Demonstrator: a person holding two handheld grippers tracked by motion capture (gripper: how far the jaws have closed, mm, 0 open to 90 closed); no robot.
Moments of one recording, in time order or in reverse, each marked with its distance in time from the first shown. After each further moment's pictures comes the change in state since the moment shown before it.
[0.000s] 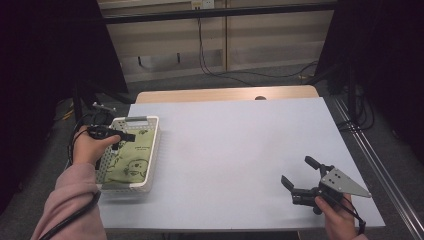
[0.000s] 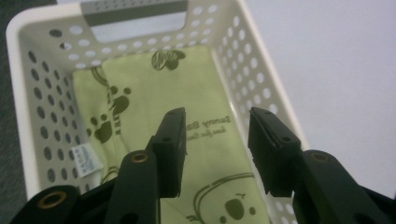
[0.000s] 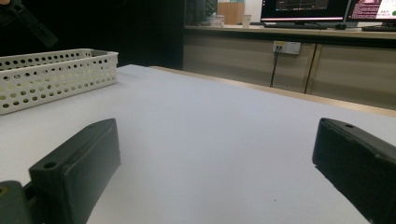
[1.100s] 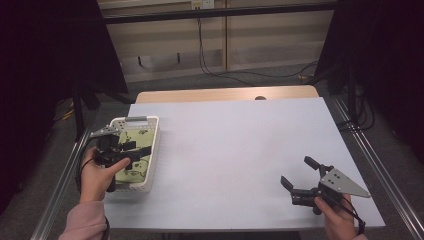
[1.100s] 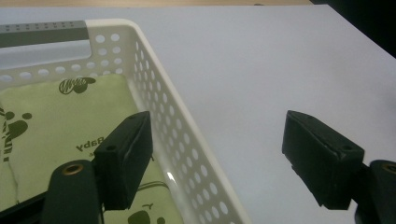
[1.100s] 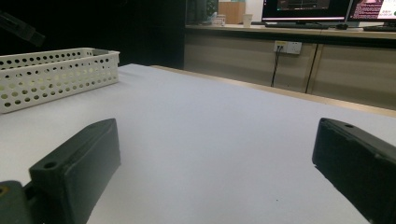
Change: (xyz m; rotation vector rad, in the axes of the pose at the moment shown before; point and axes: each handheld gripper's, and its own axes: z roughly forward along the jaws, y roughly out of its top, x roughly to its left) left arm -0.042 -0.061 -0.001 -0.277 -0.178 0.074; right arm 0.002 0.000 0.000 0.003 0.004 0.004
